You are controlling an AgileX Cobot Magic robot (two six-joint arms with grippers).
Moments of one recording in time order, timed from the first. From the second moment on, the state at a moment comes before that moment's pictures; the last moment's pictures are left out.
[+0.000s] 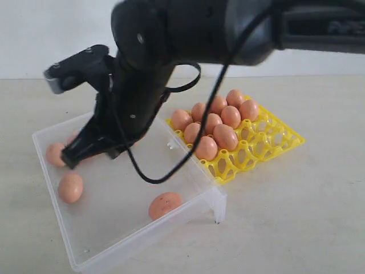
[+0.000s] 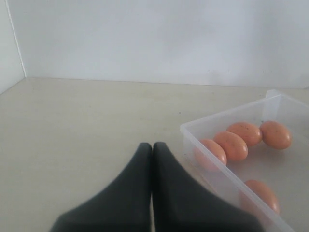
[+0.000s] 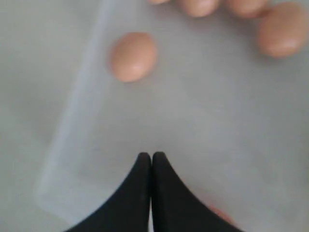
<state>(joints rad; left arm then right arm) 0.13 0.00 0.00 -0.03 0.23 0.02 0.89 1.97 -1.67 0.16 0.91 -0.16</state>
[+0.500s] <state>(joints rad) 0.13 0.00 0.00 -0.03 0.23 0.02 0.87 2.32 -2.20 0.43 1.11 -0.14</state>
